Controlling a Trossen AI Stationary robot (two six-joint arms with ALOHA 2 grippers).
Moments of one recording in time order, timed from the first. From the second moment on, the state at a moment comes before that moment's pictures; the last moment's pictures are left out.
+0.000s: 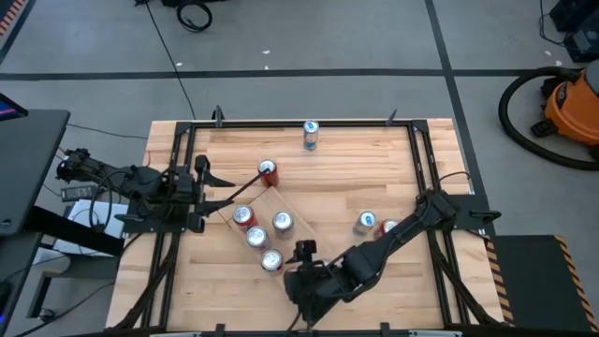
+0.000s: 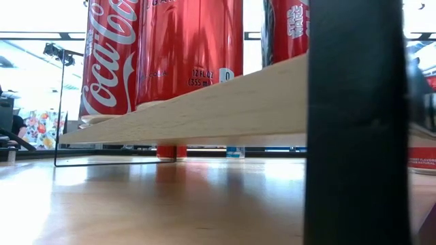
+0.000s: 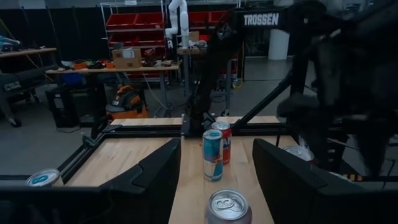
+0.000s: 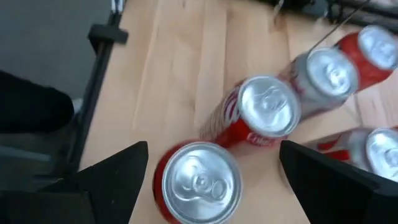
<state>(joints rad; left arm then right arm) -0.37 0.54 0.60 -0.04 -0.39 0.02 0.58 2.16 2.14 -0.94 0.44 0.29</state>
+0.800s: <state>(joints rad) -0.37 0.54 0.60 -0.05 -0.39 0.01 0.55 2.17 2.09 -1.00 0.39 0.36</state>
